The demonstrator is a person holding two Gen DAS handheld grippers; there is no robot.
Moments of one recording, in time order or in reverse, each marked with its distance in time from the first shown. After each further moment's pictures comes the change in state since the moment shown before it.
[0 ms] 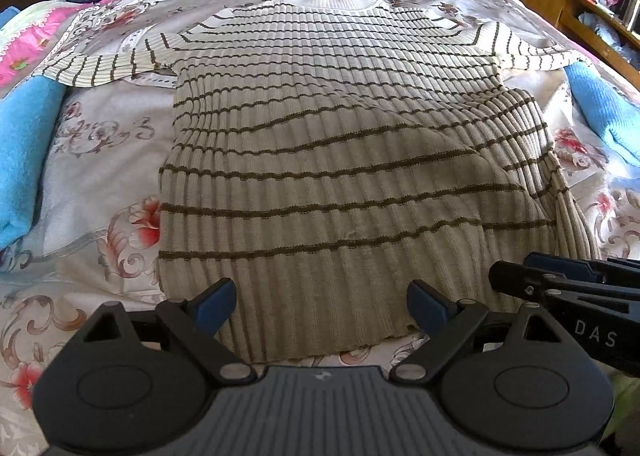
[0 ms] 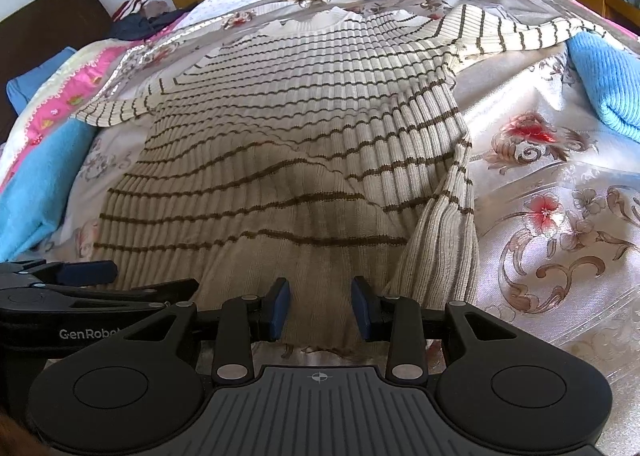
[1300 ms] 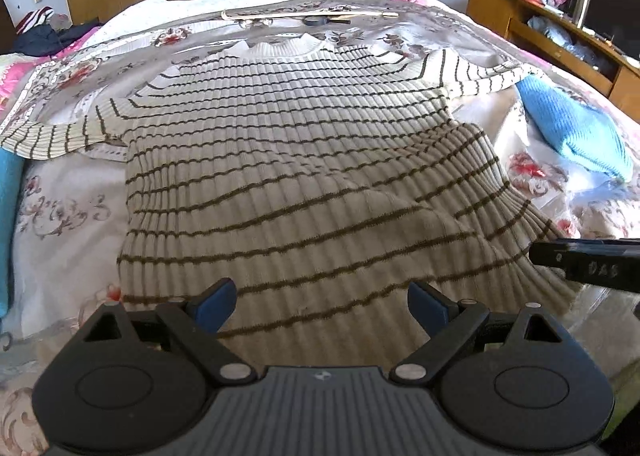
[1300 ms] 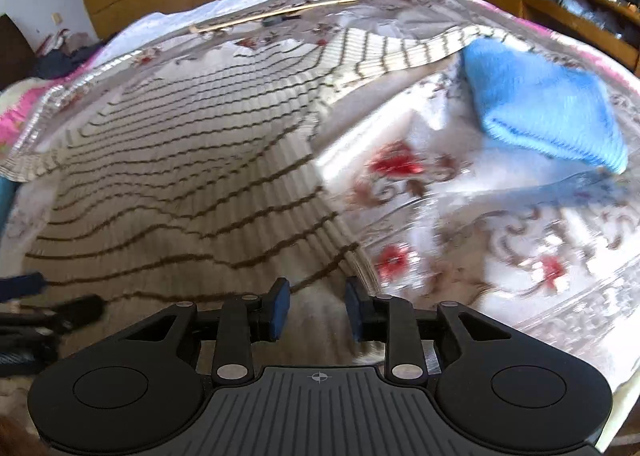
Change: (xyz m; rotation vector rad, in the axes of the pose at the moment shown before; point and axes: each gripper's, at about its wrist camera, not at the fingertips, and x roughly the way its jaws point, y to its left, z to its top) left arm -0.004 -0.018 0.028 0.107 -0.104 -0.103; right arm -0.012 -0.057 0.021 0.072 -0.037 -0.258
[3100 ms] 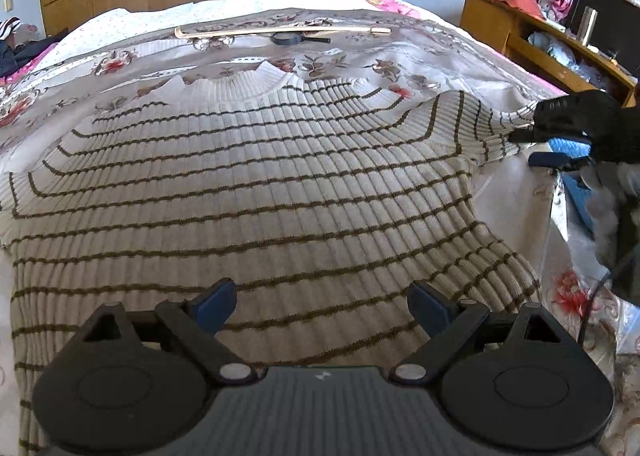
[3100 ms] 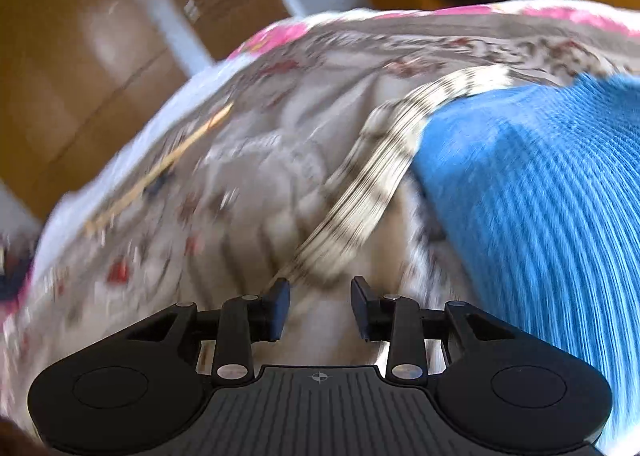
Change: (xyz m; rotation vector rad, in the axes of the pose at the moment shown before) left arm 0.121 -0.022 0.110 0.001 -0.041 -0.056; right arm 0.154 -0.140 0.185 0.604 -0.245 0.072
